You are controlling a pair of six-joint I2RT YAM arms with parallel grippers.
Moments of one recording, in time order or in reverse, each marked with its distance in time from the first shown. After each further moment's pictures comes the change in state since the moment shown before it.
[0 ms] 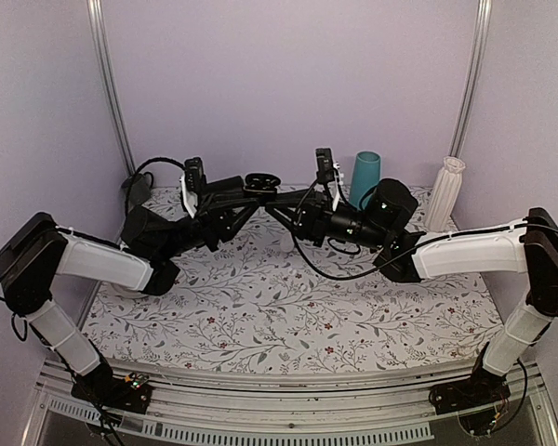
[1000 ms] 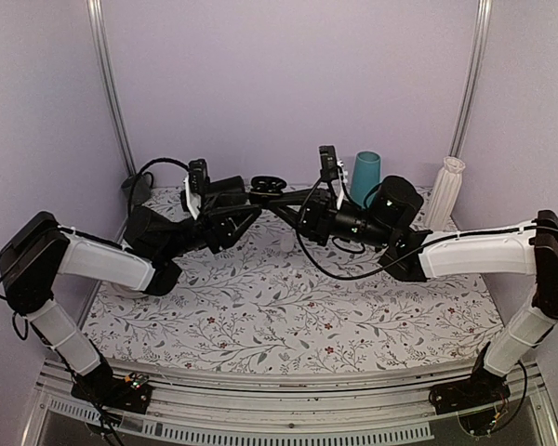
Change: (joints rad) left arm -0.010 0.019 0.010 -0.003 0.023 -0.009; right arm 0.000 -0.040 -0.007 -0.043 -0.003 -0.011
